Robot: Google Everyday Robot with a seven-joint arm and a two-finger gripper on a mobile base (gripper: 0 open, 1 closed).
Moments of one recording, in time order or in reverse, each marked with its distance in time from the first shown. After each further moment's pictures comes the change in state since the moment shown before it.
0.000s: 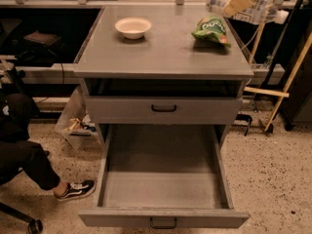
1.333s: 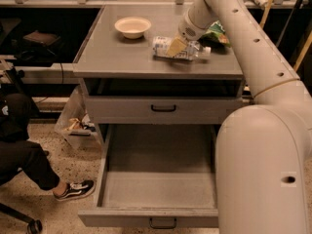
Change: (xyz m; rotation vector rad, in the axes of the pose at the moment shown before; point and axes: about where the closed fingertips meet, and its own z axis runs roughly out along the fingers) arm -0.030 0.154 0.199 -0.476 0.014 -0.146
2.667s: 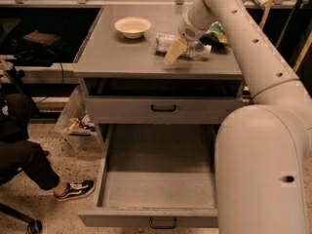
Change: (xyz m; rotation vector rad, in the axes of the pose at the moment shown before) arm 0.000 0.000 0.000 0.000 0.000 0.000
